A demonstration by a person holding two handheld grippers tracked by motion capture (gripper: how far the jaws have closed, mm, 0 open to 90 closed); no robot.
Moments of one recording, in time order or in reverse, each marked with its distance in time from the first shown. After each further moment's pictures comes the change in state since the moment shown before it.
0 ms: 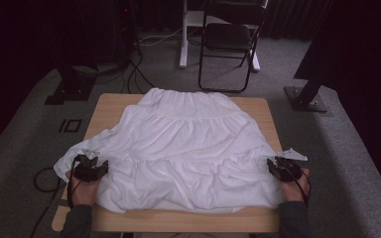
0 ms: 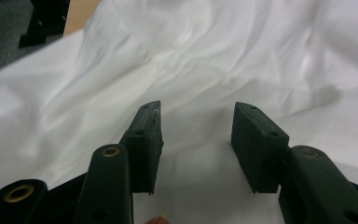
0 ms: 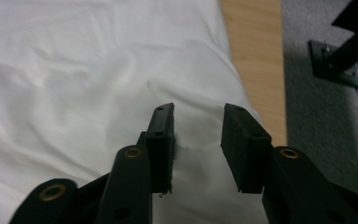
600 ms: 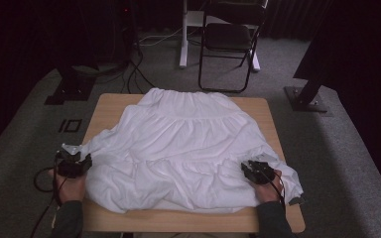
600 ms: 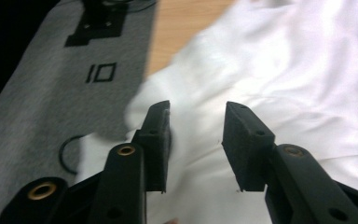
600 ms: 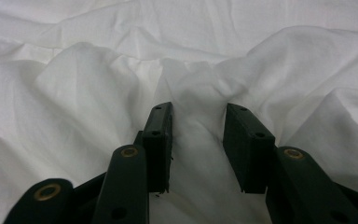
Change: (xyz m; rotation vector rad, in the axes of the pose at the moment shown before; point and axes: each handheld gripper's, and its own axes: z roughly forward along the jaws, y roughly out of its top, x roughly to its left) left arm 0.026 0.015 -0.016 -0.059 0.092 -0.071; right arm 0.064 -0.006 0.041 0.006 0.178 -0.043
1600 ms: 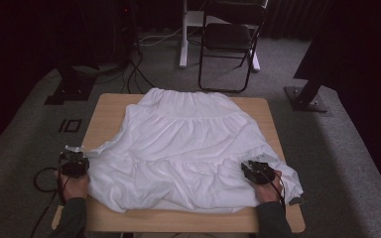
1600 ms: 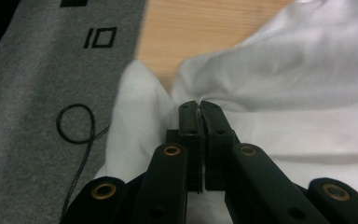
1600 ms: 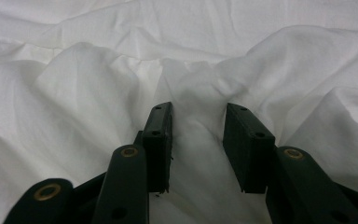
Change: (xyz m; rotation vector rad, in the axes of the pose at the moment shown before) left arm 0.018 -0.015 0.028 0.129 0.049 -0.084; right arm 0.000 -0.002 0.000 -0.015 -0.001 0.005
